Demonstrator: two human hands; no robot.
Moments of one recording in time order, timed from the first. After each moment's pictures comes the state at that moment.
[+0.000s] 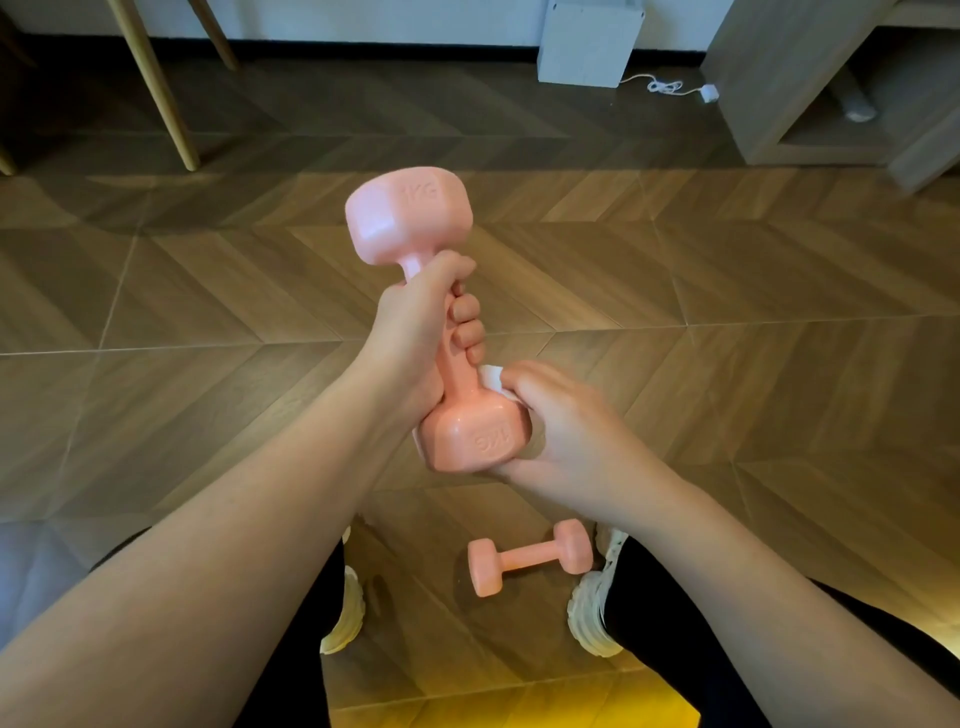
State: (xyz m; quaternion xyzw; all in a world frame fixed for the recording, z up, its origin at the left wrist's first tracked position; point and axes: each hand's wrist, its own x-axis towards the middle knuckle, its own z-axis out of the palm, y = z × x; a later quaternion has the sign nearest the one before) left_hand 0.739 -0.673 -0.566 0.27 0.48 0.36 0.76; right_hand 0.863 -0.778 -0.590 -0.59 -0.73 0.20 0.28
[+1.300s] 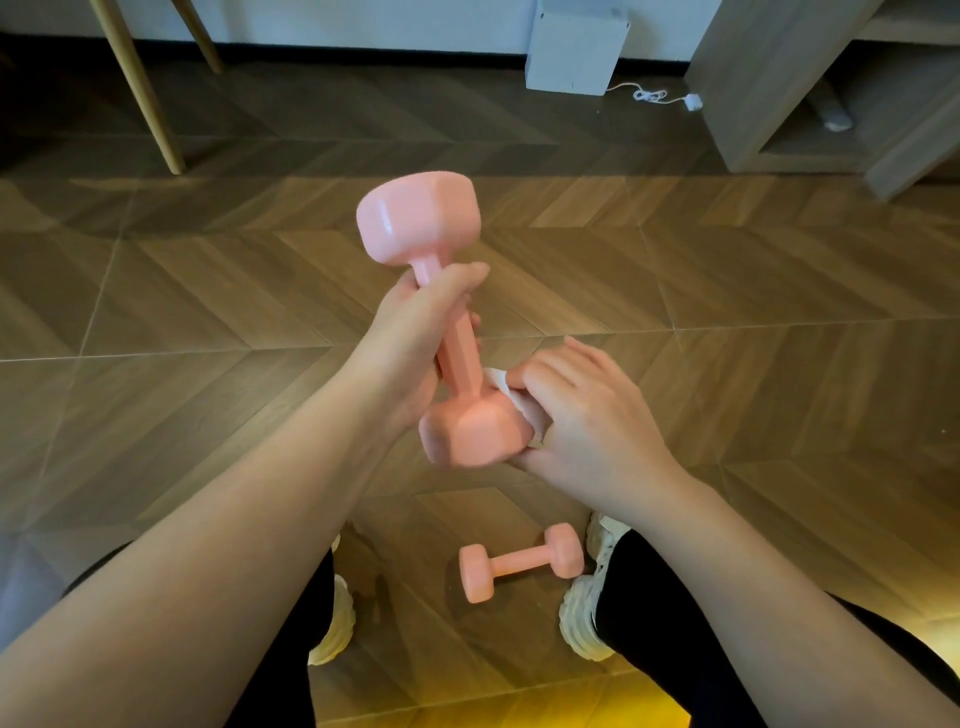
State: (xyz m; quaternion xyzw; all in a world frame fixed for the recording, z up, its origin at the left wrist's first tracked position) left_hand 0.741 -0.675 -0.565 0.34 0.48 0.35 0.73; right_hand 0.877 -0.778 -0.587 -0.60 -0.76 0.03 0.23
